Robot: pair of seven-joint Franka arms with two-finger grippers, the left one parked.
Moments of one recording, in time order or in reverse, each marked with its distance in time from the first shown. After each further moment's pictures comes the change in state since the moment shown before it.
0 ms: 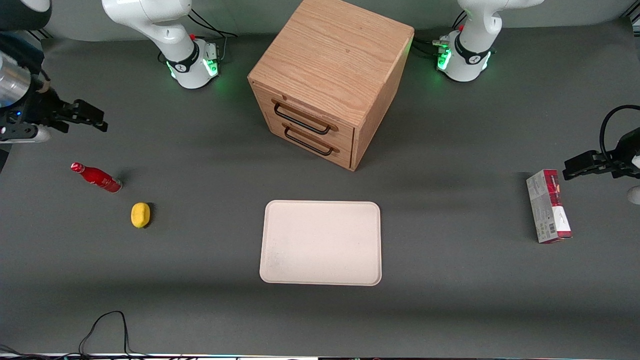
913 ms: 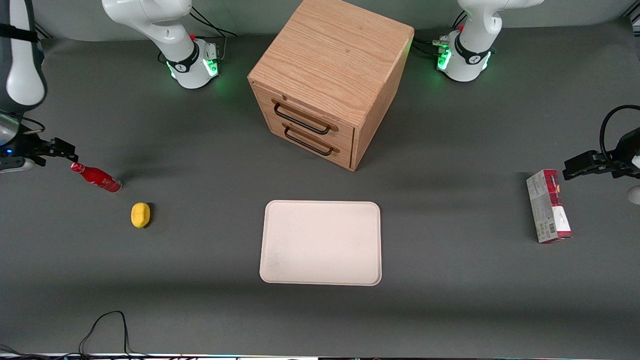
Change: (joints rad) arm -0.011 0.125 -0.397 -0.401 -0.037 0.645 -0.482
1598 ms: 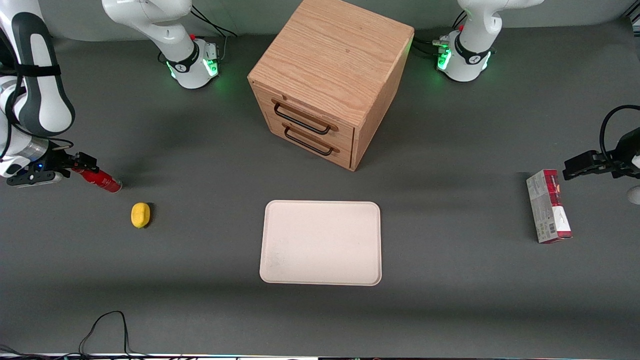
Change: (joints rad) arm 0.001 0.162 -0.008 -0.035 0.144 0.152 -0.106
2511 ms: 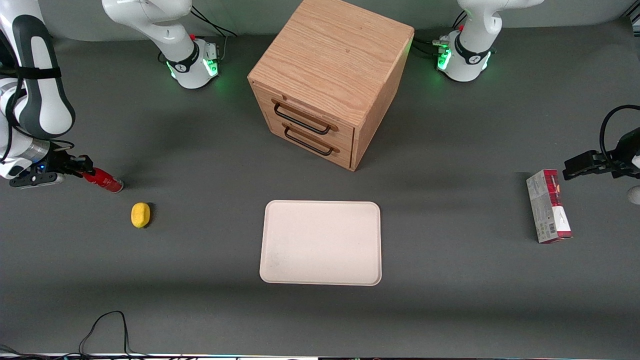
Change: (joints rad) arm 0.005 0.003 0.018 0.068 0.005 -0.108 0.004
